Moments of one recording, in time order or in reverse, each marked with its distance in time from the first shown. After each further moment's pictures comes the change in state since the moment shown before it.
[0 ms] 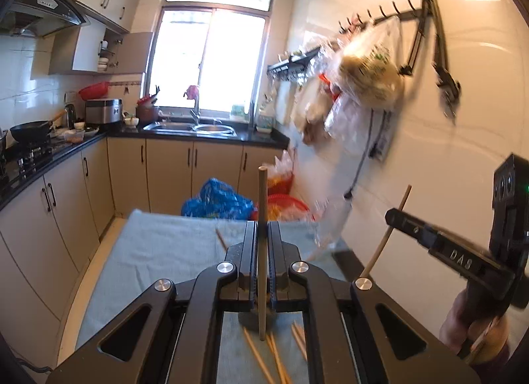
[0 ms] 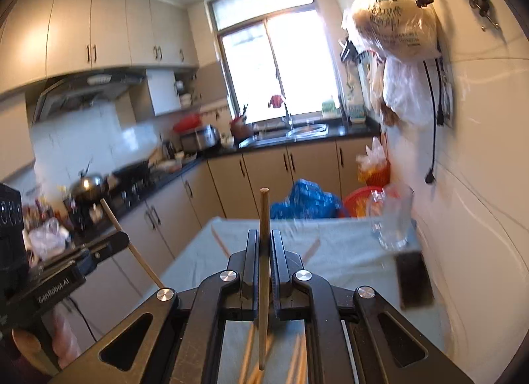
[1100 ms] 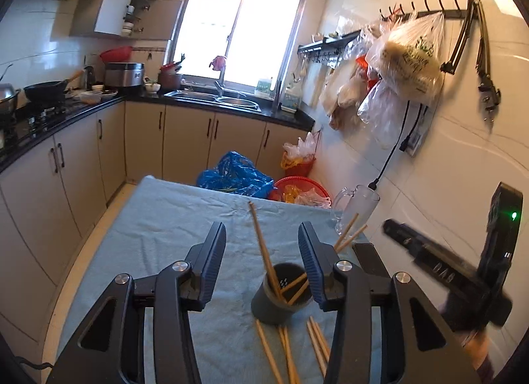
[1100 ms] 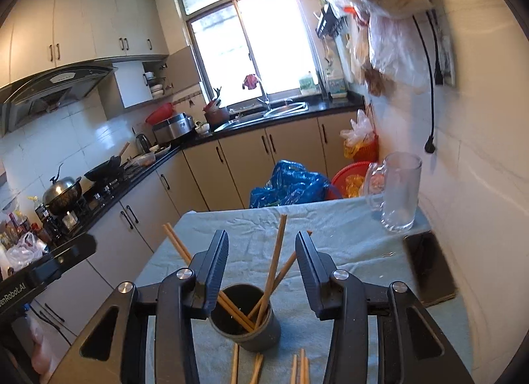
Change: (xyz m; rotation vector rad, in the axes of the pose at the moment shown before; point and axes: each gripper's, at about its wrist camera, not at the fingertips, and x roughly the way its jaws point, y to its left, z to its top) left arm 0.025 0.039 -0.032 -0.119 0.102 0.064; right arm 0.073 -0.031 -0.026 0.037 0.095 -0.090
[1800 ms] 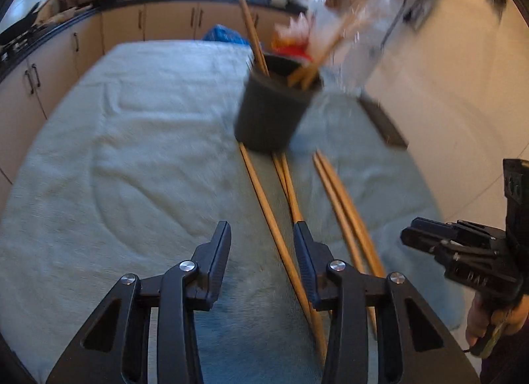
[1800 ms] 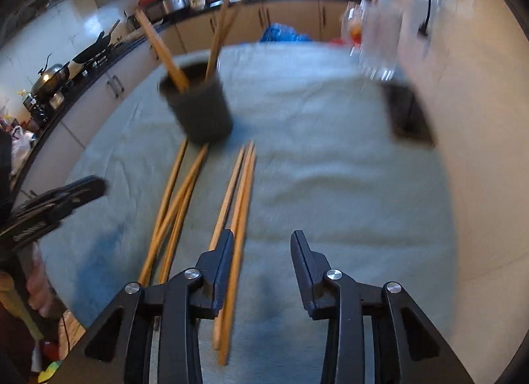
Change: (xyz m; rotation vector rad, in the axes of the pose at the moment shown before) left arm 0.069 -0.015 -0.183 0.062 0.477 -0.028; right arm -0.003 -0.065 -0.173 -0.063 0.564 -0.001
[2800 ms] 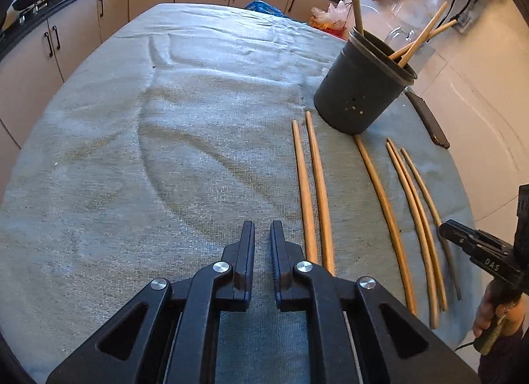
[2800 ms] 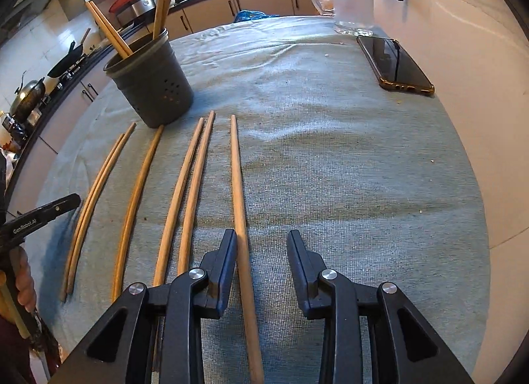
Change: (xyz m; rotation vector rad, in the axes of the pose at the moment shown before) left arm 0.005 0.084 -0.002 -0.124 0.067 0.037; right arm 0.025 -0.024 -0.011 0.098 0.008 -0.075
